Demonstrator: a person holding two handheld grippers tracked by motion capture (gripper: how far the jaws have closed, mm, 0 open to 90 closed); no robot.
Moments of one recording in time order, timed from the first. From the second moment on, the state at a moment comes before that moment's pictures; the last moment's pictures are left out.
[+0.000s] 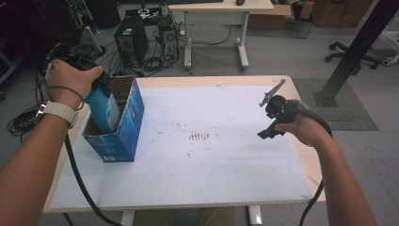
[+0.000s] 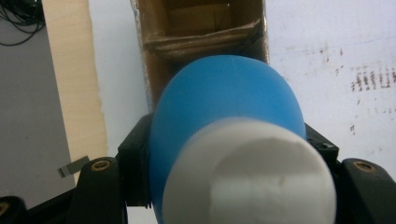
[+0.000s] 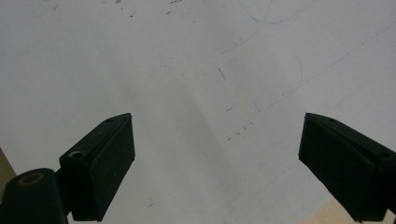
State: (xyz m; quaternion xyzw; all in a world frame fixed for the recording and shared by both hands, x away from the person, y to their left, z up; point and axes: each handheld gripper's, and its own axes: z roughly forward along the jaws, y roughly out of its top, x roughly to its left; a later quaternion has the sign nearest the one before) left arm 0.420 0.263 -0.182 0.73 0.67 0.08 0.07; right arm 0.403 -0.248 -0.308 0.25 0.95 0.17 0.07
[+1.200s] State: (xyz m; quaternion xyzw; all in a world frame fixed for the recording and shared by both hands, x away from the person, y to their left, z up) left arm 0.427 0.266 -0.264 0.74 0.67 0.08 0.07; right arm 0.400 -0.247 -0.316 0.26 0.95 0.17 0.07
